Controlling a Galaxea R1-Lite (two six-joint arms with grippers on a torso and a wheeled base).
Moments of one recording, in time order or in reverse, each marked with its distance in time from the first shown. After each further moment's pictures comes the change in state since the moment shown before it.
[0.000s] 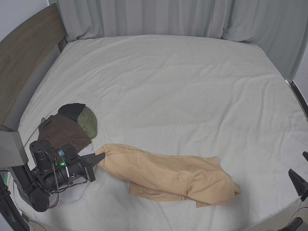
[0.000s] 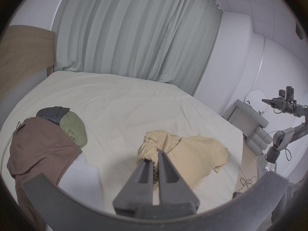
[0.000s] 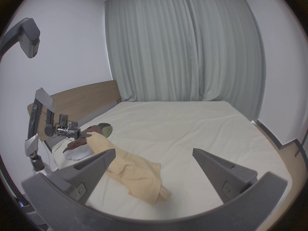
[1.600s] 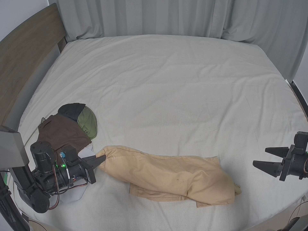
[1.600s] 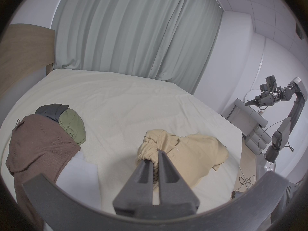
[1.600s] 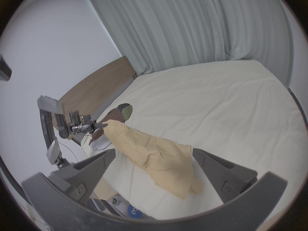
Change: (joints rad) left arm -0.008 0.005 0.013 0.000 0.001 0.000; right arm 0.141 0.599 -0.167 -0.079 0.157 0.075
